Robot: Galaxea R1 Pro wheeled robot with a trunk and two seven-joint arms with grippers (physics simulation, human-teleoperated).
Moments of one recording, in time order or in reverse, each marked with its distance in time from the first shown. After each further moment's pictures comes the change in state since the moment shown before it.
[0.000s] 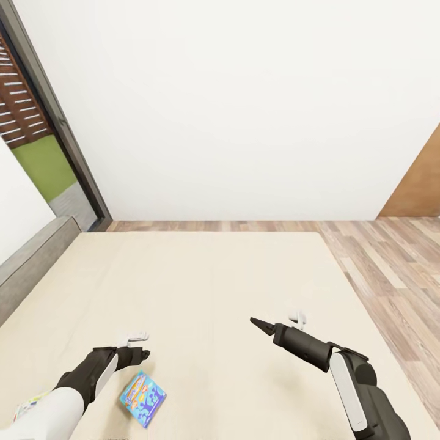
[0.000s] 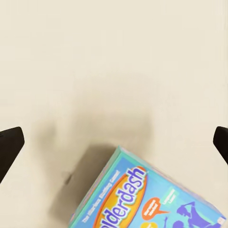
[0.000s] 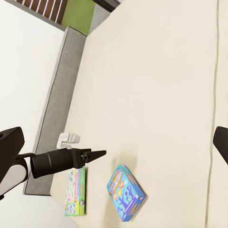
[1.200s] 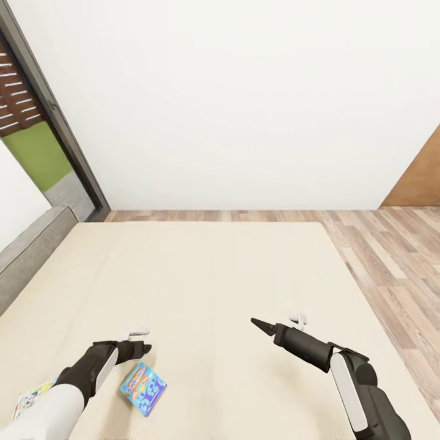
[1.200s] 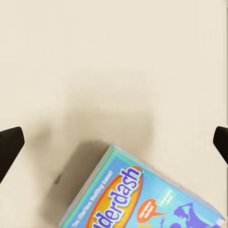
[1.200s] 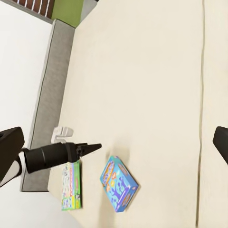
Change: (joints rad) left arm -0.003 0.000 0.008 -0.052 0.004 0.035 -0.026; right arm 0.000 -0.002 -0.004 0.006 0.003 -0.001 -0.004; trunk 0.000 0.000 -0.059
